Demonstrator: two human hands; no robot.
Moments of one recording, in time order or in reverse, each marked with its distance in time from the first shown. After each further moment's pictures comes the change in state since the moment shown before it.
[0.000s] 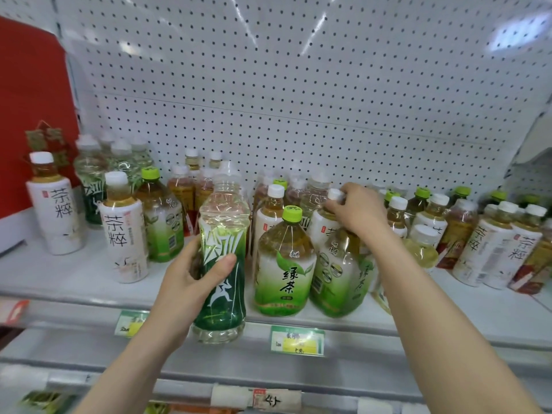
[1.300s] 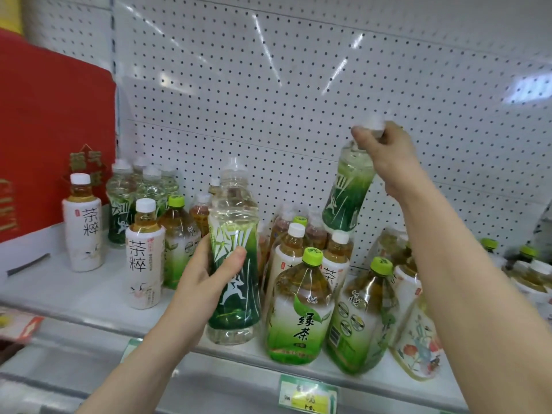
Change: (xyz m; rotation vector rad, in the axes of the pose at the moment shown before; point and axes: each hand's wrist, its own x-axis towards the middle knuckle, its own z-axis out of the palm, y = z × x) left_hand 0.030 0.034 0.003 -0.089 0.041 0.036; right_hand 0.068 -0.073 -0.100 0.878 0.183 -0.242
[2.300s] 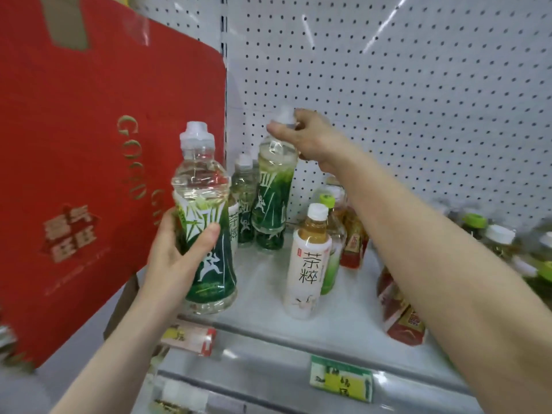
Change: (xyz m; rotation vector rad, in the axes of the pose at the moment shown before) left_hand 0.061 0.035 -0.308 0.294 0.248 0.027; right_hand -0.022 -0.096 0.375 -0.061 -0.496 0.064
